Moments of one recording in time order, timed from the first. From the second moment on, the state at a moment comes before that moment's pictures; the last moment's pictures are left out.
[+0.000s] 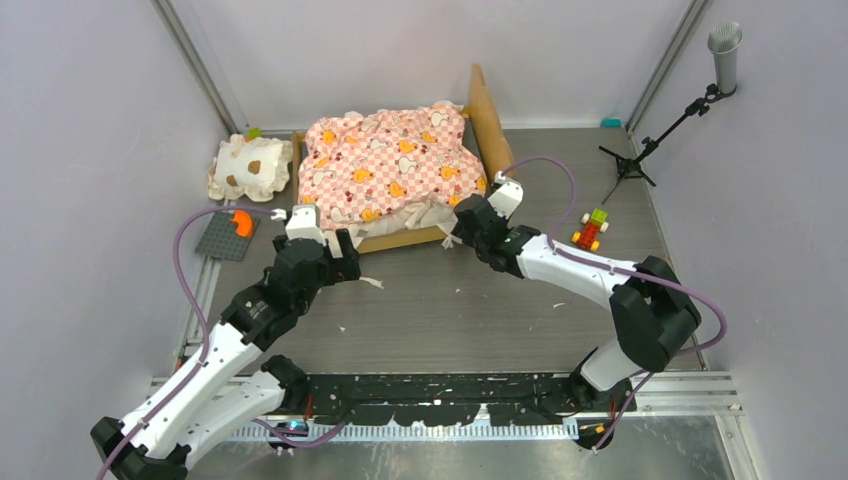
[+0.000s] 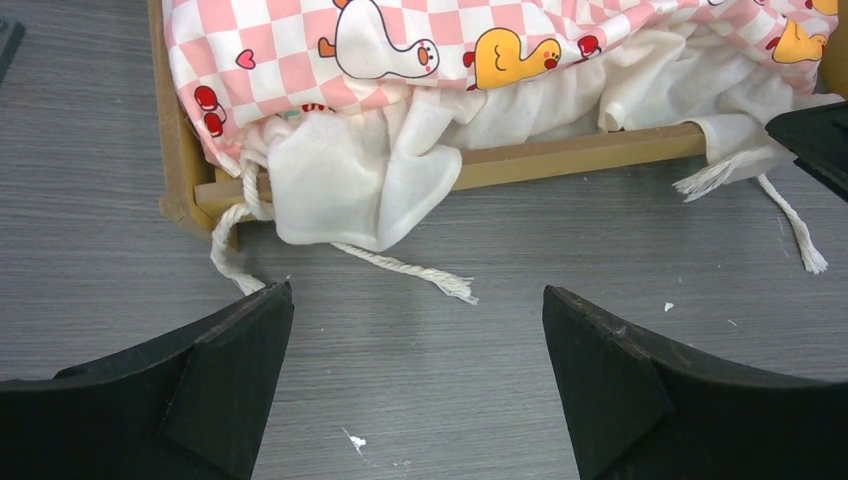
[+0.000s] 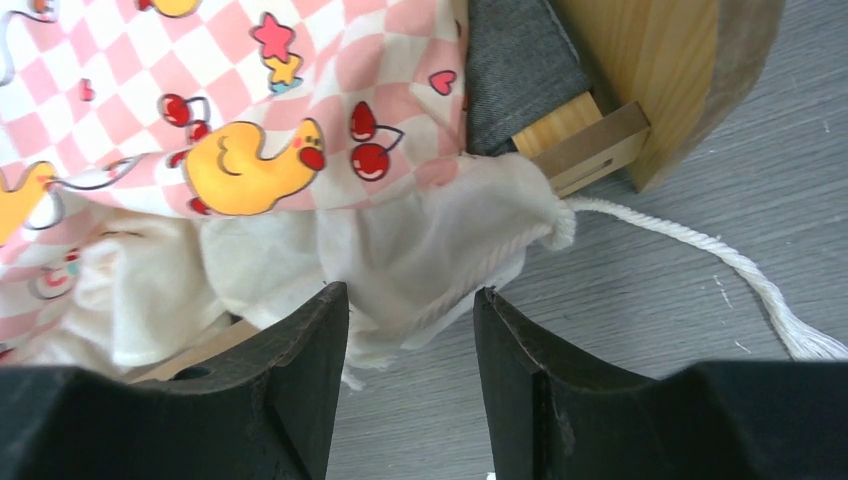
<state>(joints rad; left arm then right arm) -0.63 0.71 0.73 -0.53 -0.45 -0.48 0.73 1.53 0.99 -0.18 0.56 0.94</state>
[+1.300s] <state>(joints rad) -0.49 1.06 0.82 -0.45 -0.44 -0.47 0.67 1.64 1.27 -0.42 0.34 0.45</state>
